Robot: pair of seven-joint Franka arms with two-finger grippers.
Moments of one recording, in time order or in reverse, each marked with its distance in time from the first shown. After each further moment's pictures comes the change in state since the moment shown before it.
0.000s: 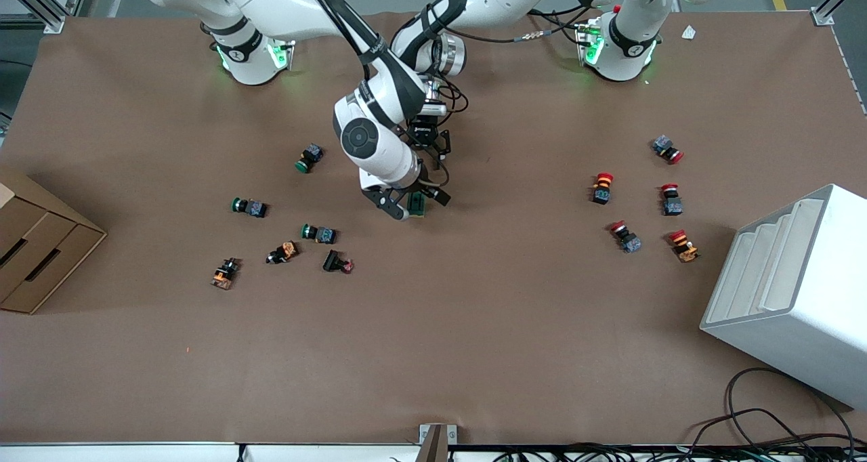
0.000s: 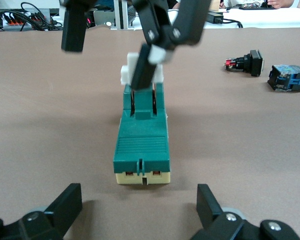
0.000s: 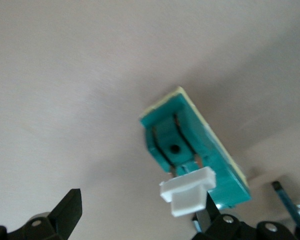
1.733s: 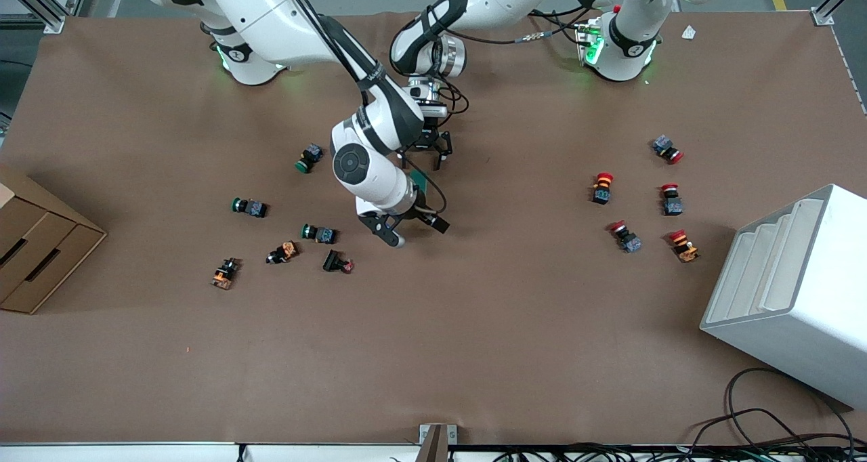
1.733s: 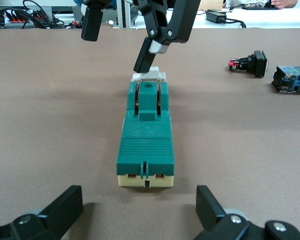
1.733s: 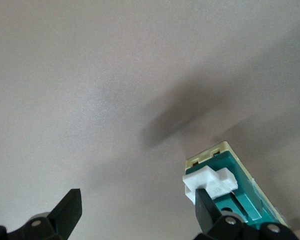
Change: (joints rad) left arm 0.008 0.003 0.000 0.003 -0.001 0.003 -0.007; right arm -0.046 0.100 -0.008 0.125 0.000 0.007 -0.044
